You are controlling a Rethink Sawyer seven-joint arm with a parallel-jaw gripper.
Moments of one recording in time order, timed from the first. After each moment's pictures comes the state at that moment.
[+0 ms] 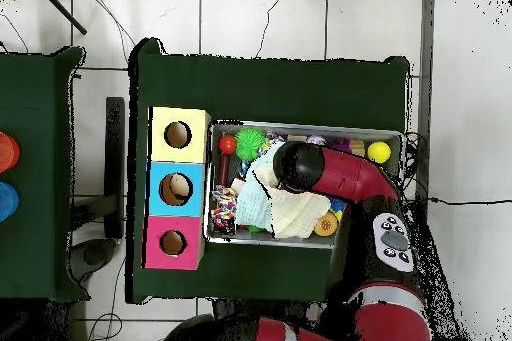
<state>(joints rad) -0.30 -0.46 -0.09 1.47 -0.06 0.52 1.58</state>
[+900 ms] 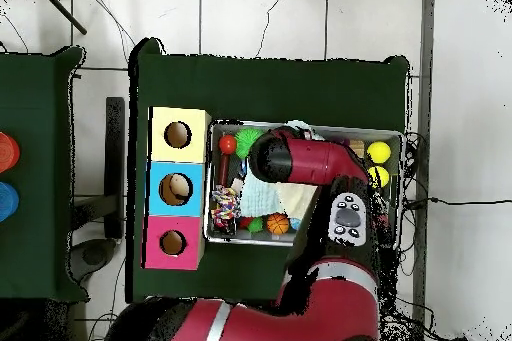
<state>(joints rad) -0.15 -0.36 -0.20 1.35 -0.12 0.30 1.58</state>
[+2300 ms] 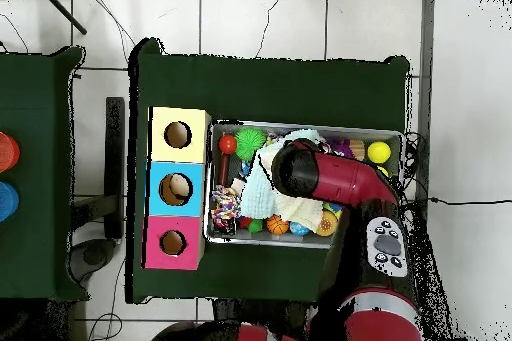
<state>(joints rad) -0.26 -0.47 -0.14 1.49 -0.10 0.30 1.58</state>
